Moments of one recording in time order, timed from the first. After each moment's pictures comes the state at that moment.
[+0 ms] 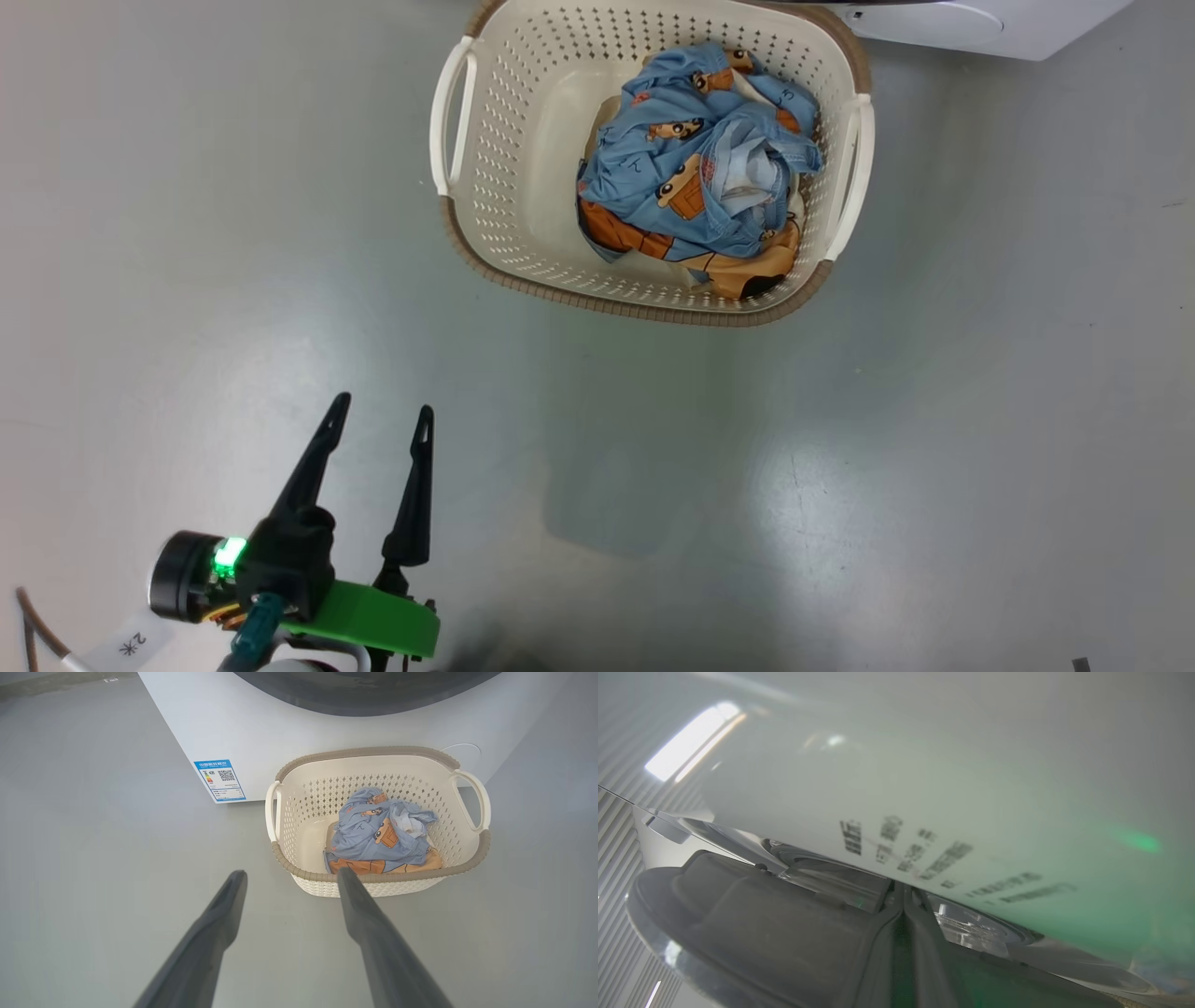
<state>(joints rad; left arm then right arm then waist) -0.12 0.04 -0.18 0.03 -0.05 0.12 -0.26 -1.09 -0.36 -0.22 0.25 1.56 0.13 0.71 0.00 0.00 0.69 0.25</state>
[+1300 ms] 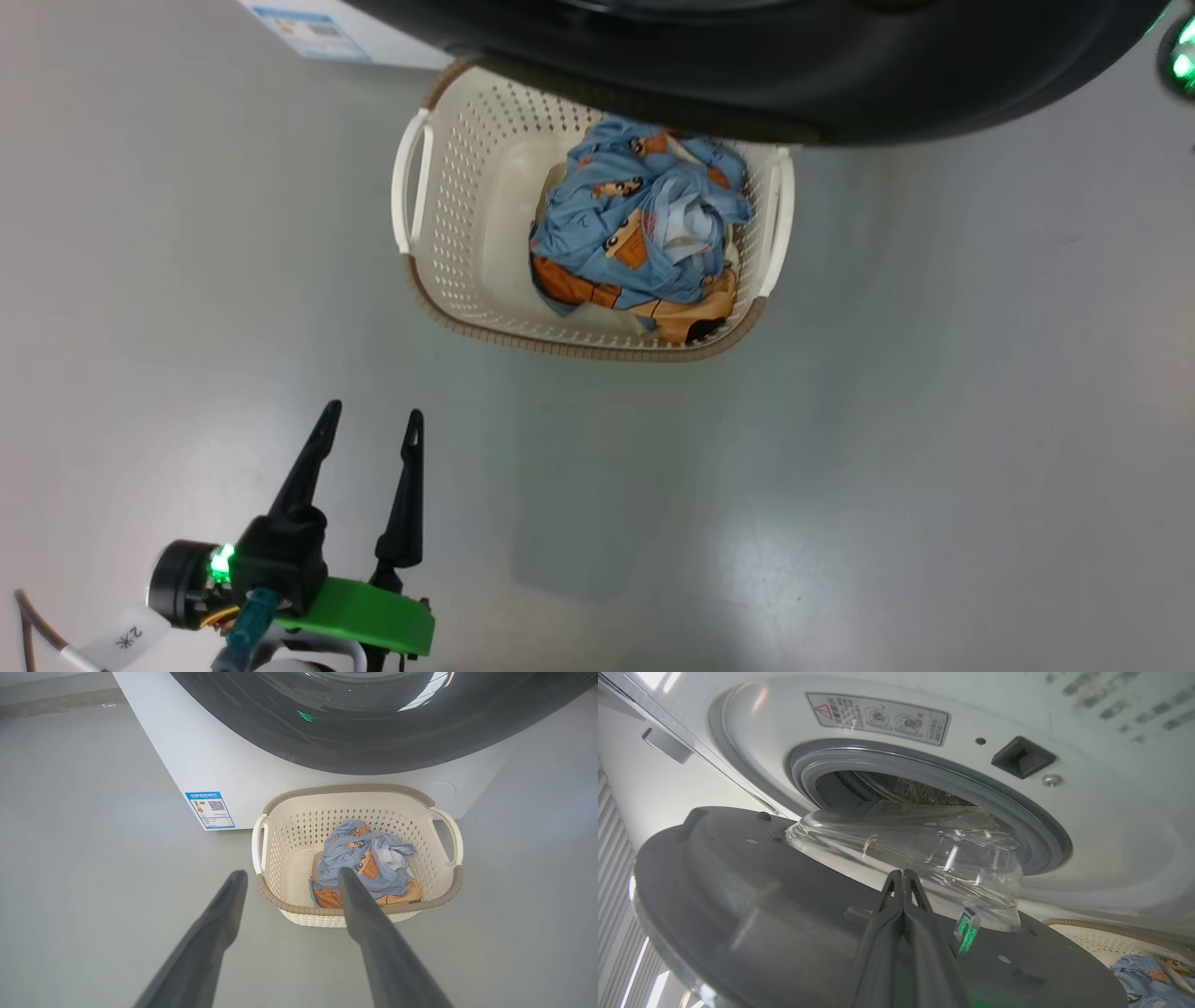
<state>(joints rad) -0.13 0.04 -0.17 0.07 -0.08 0.14 -0.26 -0.95 -0.33 -0.11 0.19 1.56 0.13 0.81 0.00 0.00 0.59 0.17</state>
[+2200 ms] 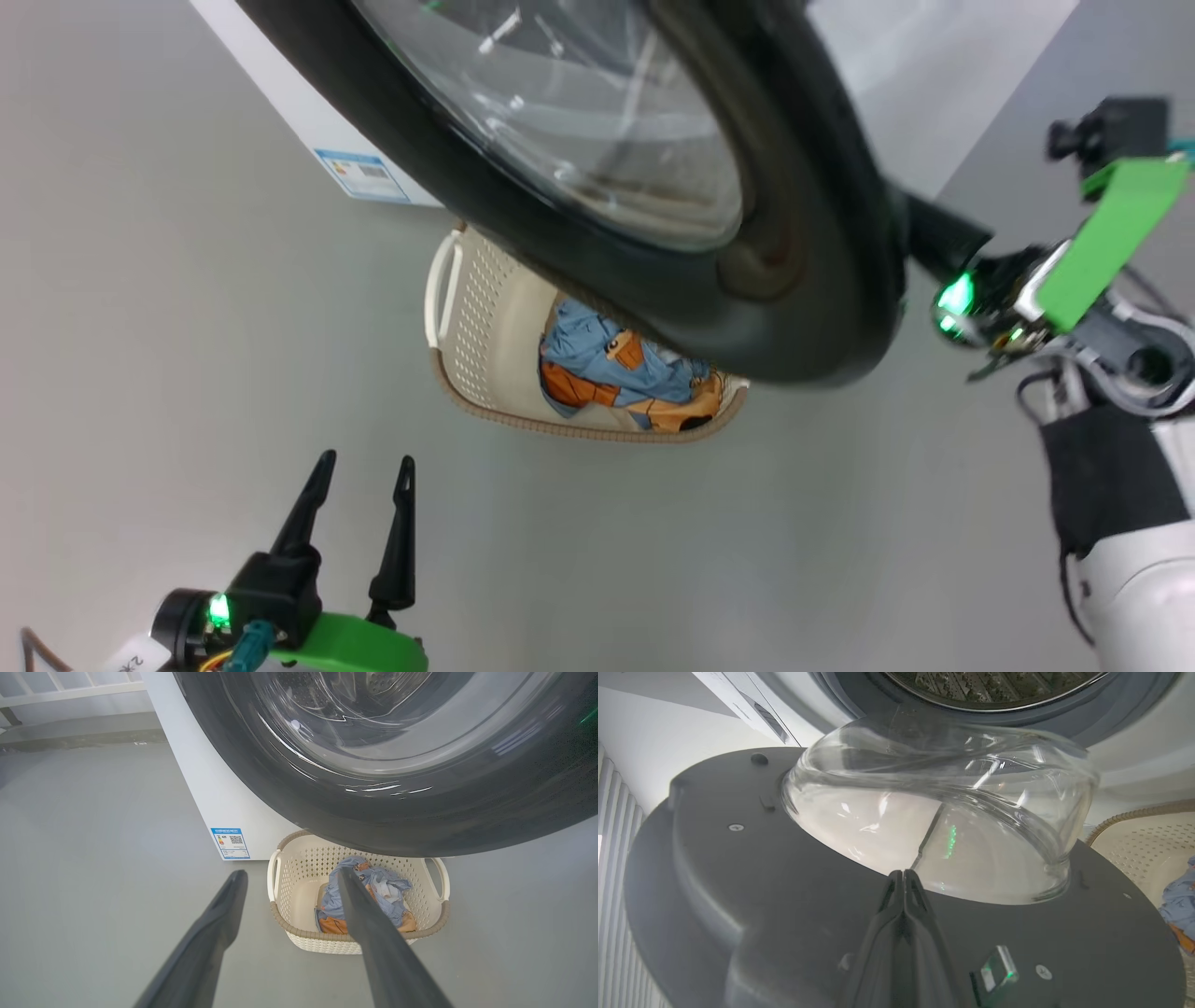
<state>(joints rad) -0.08 0.04 -0.16 0.11 -0.10 0.14 -0.26 -0.67 -0.20 0.00 0.22 1.56 0.13 0.82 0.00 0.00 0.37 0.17</state>
